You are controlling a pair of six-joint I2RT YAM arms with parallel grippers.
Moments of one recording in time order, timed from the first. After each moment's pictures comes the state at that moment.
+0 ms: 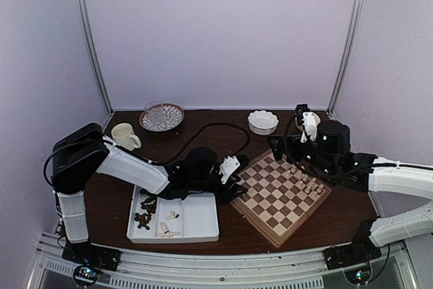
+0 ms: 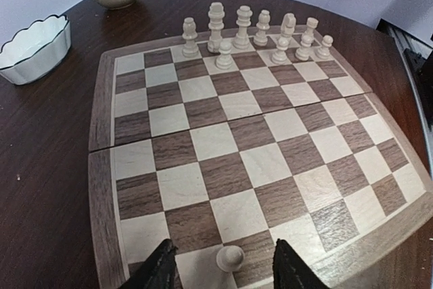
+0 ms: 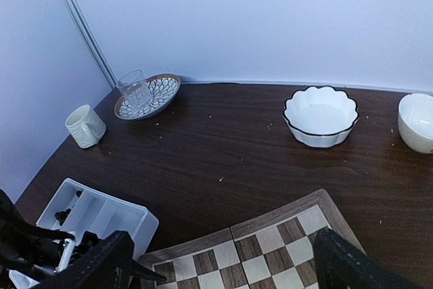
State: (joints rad) left arm -1.04 1.99 1.05 0.44 0.18 0.04; right arm 0.77 1.08 0.62 0.19 0.27 0.36
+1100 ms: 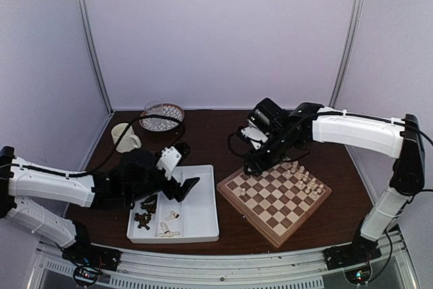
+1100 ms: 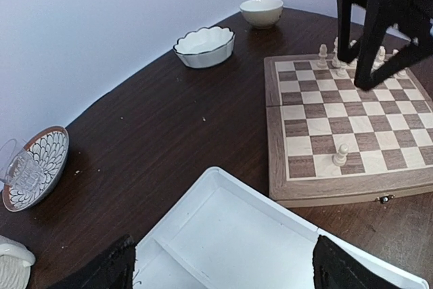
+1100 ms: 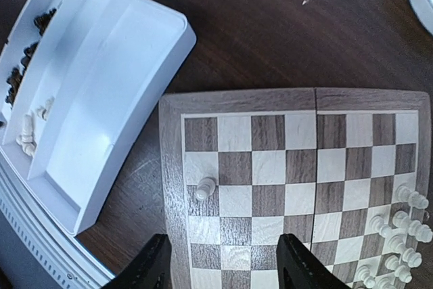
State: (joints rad) left arm -1.04 1.27 0.58 0.29 -0.29 0.07; right arm 0.84 1.64 1.39 -0.83 -0.03 0.23
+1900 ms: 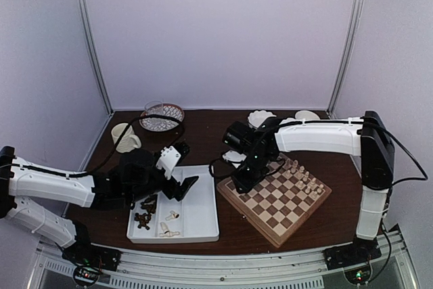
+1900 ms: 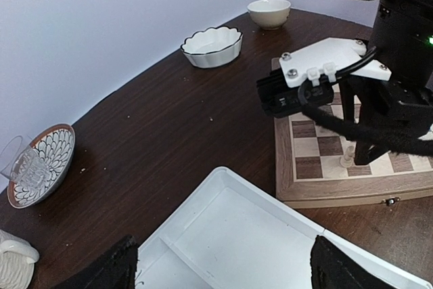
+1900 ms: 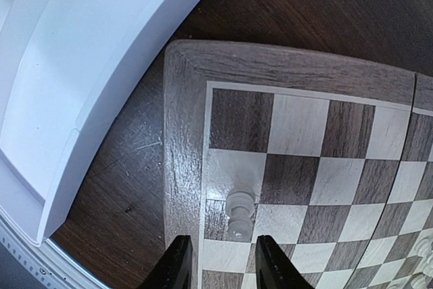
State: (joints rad) left arm -1.04 1.26 0.56 0.31 -0.32 0.06; right arm 0.93 1.92 1.51 -0.93 -0.02 0.20
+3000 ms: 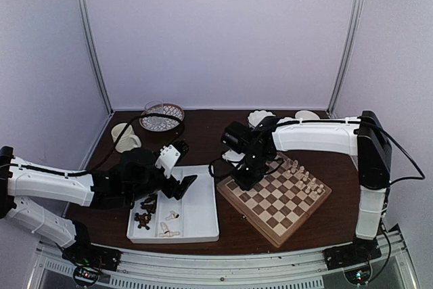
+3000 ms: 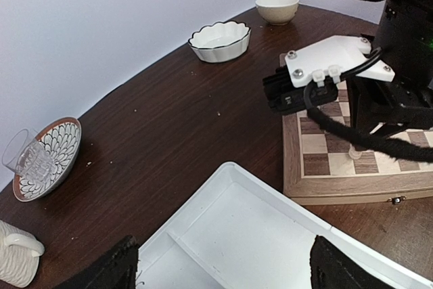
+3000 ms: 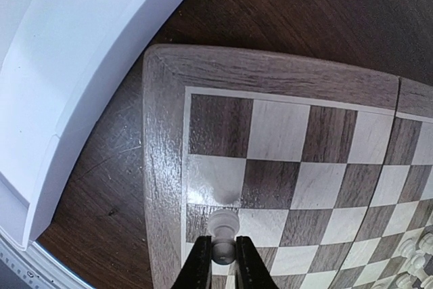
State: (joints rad) left arm -1.04 1.25 0.58 0.26 -0.35 0.05; right arm 0.93 1.96 1.55 -0.96 0.03 0.17
